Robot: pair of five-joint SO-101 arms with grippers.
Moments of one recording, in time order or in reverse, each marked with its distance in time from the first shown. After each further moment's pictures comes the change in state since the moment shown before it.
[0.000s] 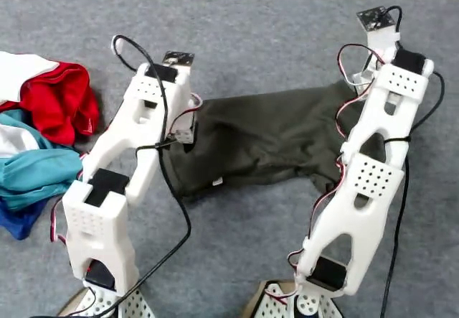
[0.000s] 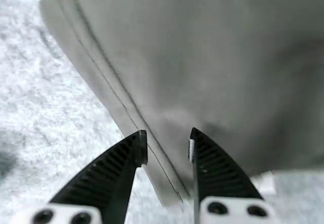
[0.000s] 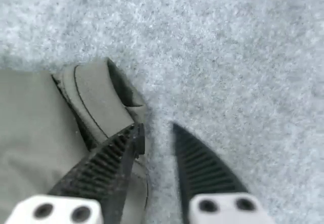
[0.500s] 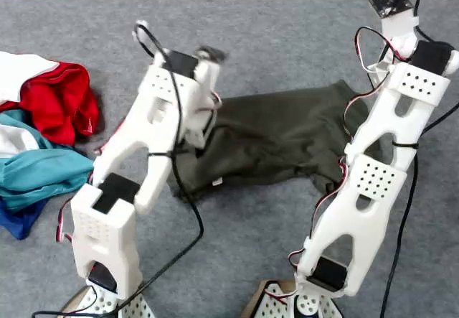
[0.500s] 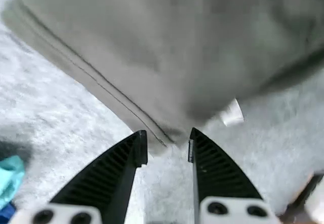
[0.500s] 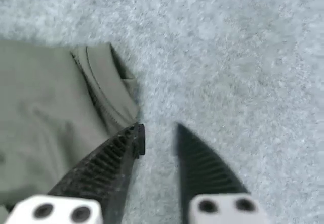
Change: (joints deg) left arm 7.6 -3.1 -4.6 12.9 -9.3; right arm 1.0 -0.1 -21.6 18.7 4.6
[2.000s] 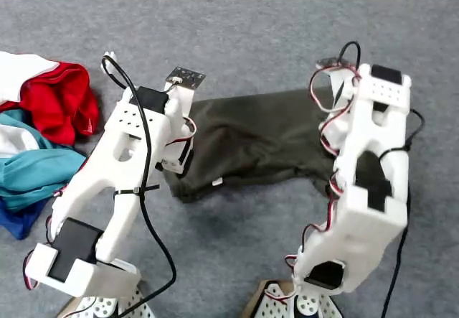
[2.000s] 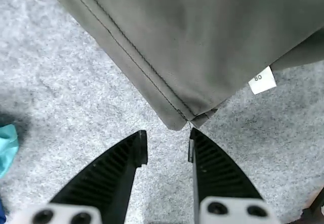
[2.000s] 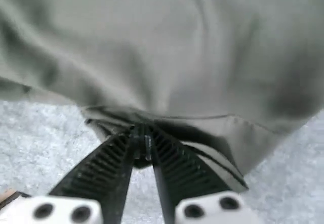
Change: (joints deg) left arm -6.1 -23.7 31.4 -14.3 0.0; right arm -6.6 -39.8 88.5 -14.9 -3.8
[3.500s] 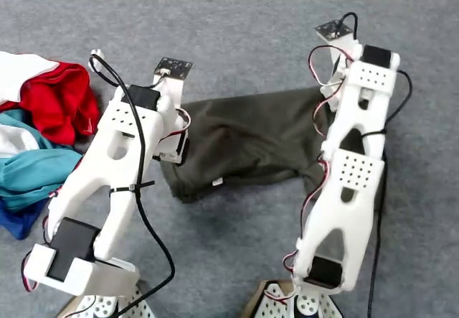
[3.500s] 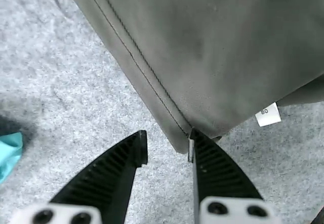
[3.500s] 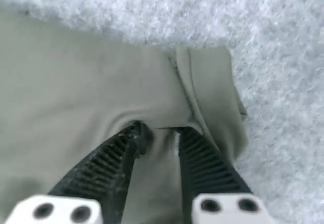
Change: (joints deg) left arm -2.5 0.0 0.1 -4.8 3.8; right arm -1.8 48.2 -73.7 7.7 1.9
